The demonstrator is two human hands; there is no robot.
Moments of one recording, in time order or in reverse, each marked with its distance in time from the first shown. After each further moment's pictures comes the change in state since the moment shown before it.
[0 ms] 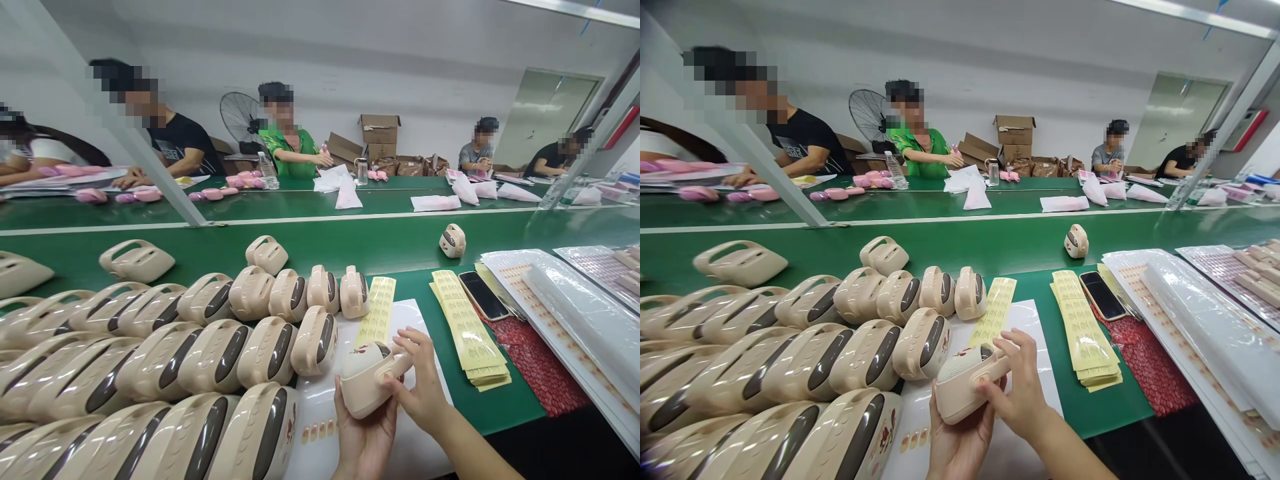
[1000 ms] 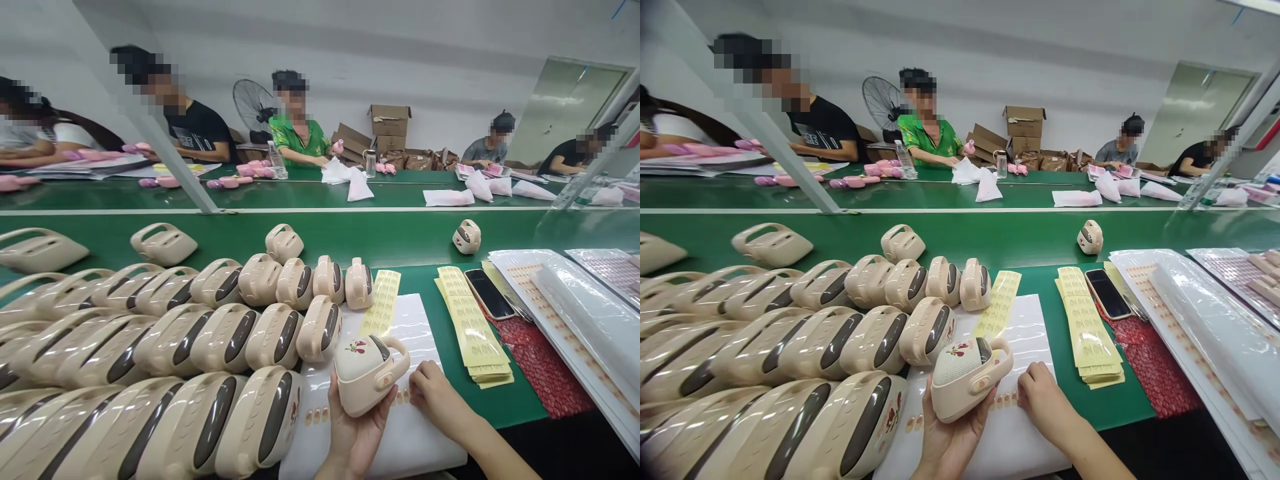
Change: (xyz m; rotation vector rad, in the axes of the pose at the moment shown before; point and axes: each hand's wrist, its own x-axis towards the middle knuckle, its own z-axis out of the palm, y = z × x) left_hand -0.012 0.011 -0.021 0.094 -0.154 0.014; right_hand -0.044 0.044 -0.024 -0.390 -0.606 0.150
